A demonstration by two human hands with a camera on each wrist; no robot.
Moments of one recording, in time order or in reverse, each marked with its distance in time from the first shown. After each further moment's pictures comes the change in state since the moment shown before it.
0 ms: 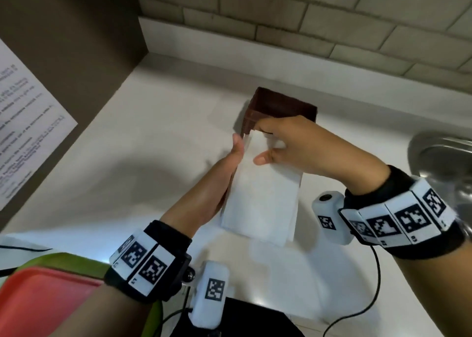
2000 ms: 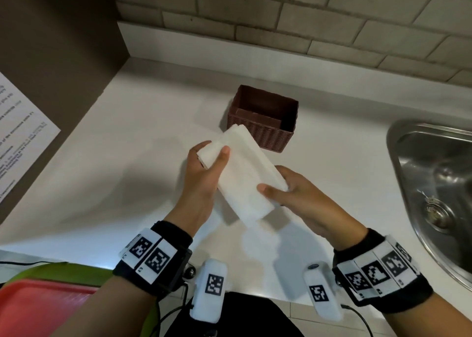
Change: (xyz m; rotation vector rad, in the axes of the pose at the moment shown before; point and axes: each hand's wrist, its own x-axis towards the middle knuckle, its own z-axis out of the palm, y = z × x) left_hand 0.026 -0.038 0.000 -0.201 0.519 0.189; right_hand -0.061 0.045 0.096 1.031 0.182 0.381
